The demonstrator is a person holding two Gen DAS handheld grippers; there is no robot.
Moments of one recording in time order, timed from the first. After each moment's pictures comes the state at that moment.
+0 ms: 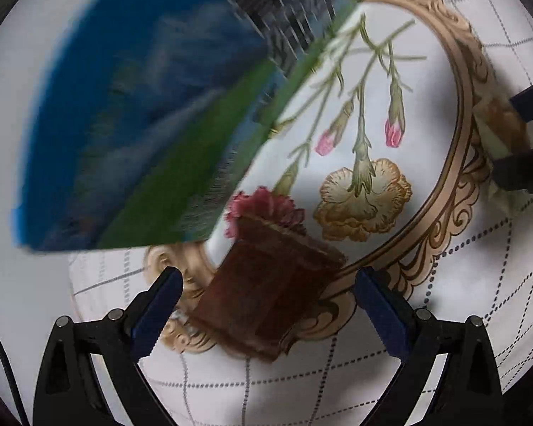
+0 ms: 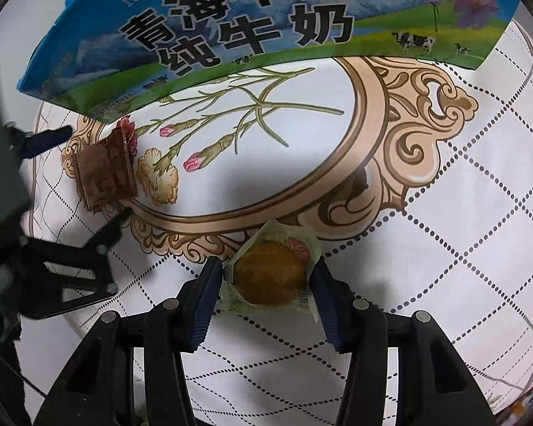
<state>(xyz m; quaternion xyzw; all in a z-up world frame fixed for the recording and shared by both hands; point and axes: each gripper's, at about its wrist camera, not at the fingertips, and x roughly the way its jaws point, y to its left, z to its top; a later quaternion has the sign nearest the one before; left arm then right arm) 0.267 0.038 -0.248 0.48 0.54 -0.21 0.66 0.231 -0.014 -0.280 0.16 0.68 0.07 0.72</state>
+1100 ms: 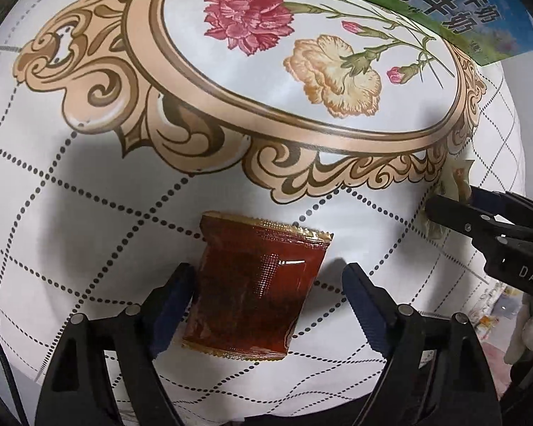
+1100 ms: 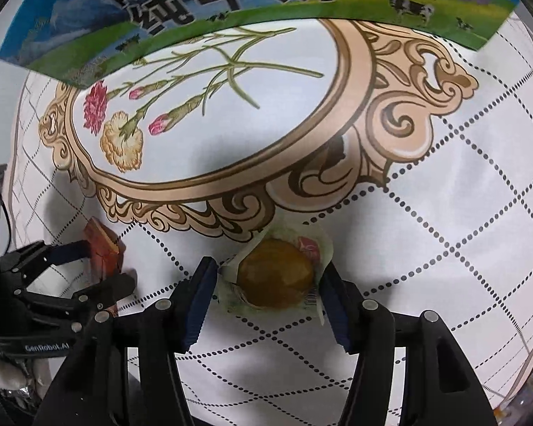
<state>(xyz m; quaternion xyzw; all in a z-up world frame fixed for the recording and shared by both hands) 0.240 0.091 -0.261 0.03 0.74 -0.13 0.65 0.222 -0.046 -0.311 0.10 0.71 0.07 0.70</state>
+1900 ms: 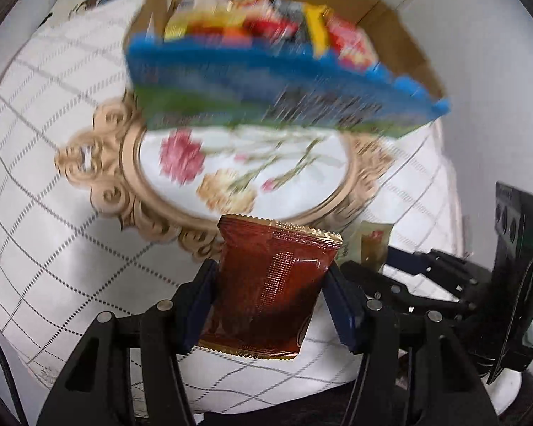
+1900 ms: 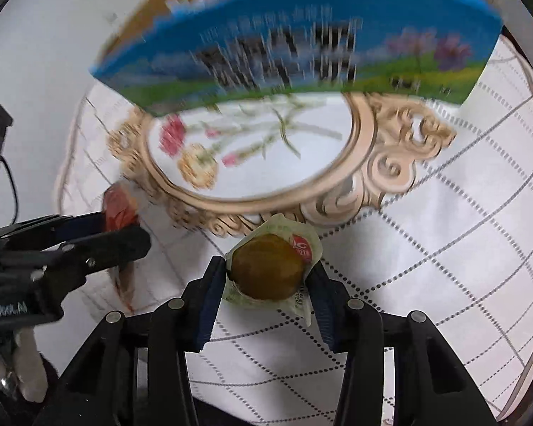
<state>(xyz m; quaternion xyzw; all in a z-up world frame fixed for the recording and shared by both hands) 0.244 0.062 -0.142 -0.05 0.67 -0.16 0.73 0.201 -0.068 -0.223 0.14 0.63 0.14 0.75</state>
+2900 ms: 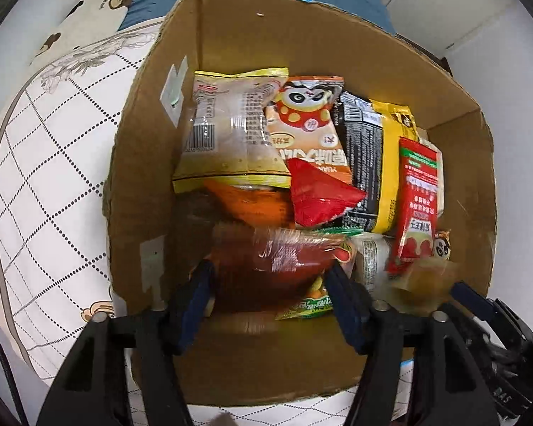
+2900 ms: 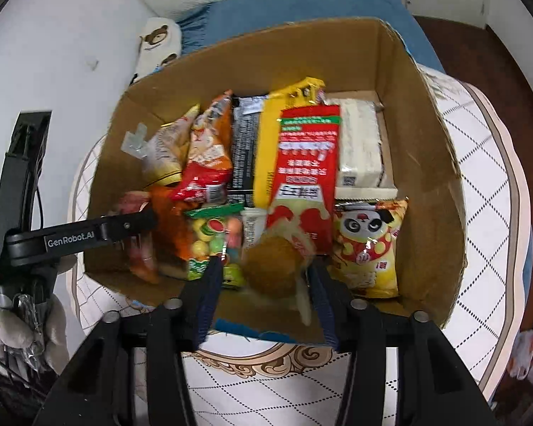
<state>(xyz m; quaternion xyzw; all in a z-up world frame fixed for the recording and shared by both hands) 0.448 0.063 -0.166 -0.06 0.70 -0.05 0.71 0.382 -0.129 -0.173 0.15 0.62 0.11 0.76</state>
